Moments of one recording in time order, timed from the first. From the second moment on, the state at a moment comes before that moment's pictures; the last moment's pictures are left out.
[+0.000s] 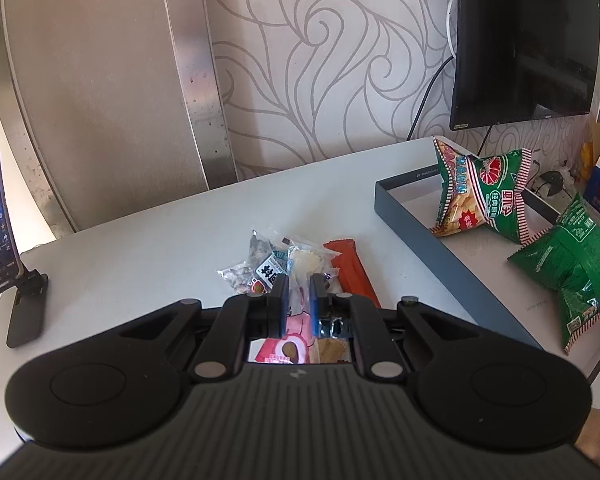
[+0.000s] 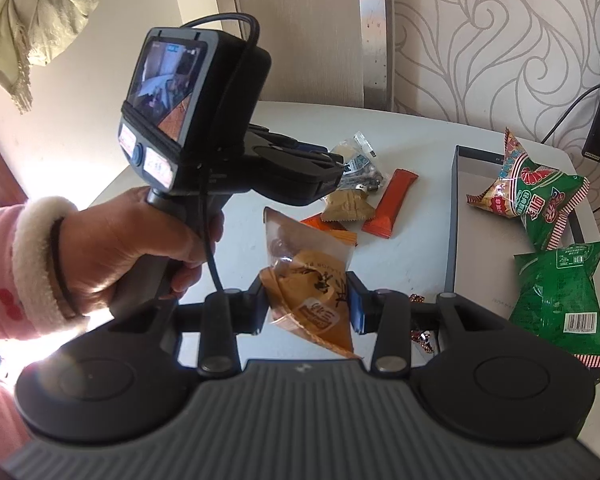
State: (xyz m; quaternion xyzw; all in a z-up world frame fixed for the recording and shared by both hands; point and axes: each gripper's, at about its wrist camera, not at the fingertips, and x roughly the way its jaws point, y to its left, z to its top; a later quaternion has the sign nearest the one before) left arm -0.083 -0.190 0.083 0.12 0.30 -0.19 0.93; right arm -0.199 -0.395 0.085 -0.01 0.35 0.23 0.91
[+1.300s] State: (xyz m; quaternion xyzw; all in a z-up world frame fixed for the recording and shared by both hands) left arm -0.070 -0.232 0.111 0.13 0.28 -0.21 0.93; right arm -0.208 -0.427 0.097 0.03 0.33 0.23 0.92
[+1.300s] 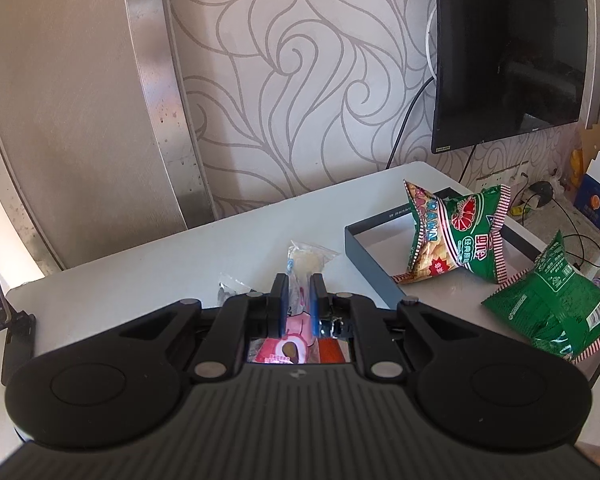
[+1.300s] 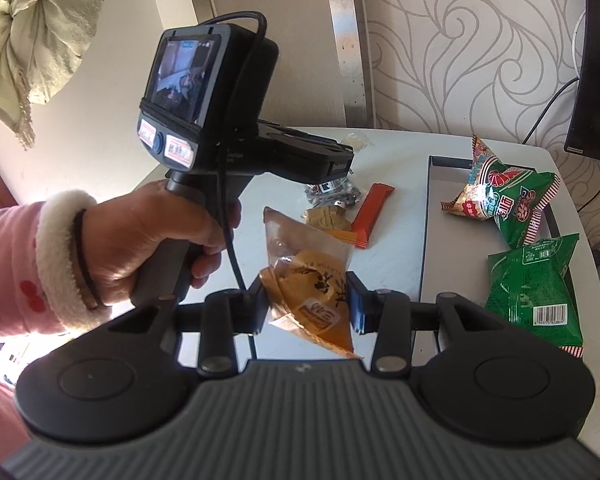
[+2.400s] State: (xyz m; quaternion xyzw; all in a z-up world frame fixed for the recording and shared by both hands) left arm -0.055 -0.350 0.082 0.11 0.30 -0.32 0.89; right arm -0.215 -0.503 0.090 0.06 0.34 0.13 0.93
